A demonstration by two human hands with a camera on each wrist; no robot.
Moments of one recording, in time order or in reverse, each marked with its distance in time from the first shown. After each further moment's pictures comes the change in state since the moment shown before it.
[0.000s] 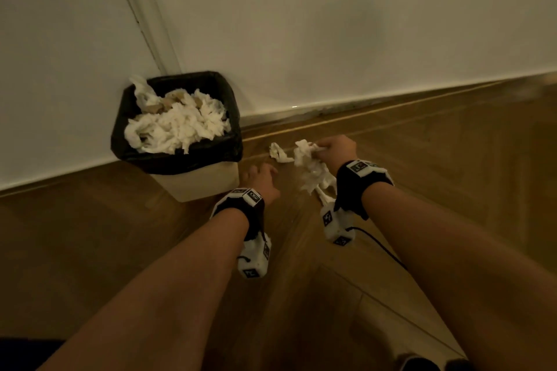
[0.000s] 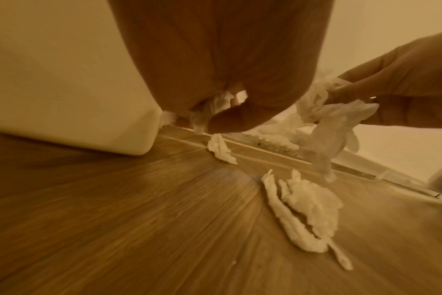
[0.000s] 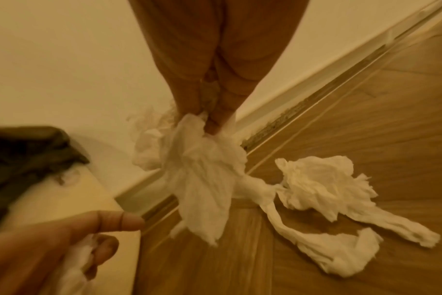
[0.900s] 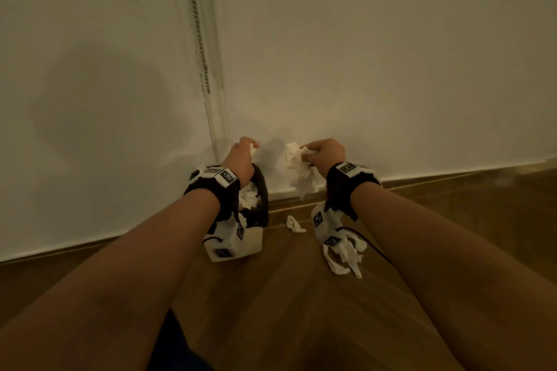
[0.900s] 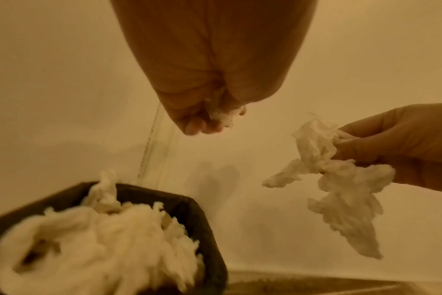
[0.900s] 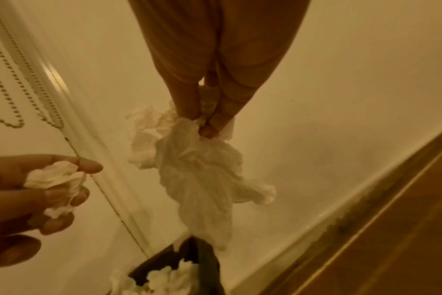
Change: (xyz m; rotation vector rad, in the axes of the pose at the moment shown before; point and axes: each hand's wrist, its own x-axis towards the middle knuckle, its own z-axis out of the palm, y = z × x) left_hand -0.108 0.045 -0.232 -0.098 0.460 0.320; right_hand -0.063 -0.171 -0.112 0.296 0.138 -0.241
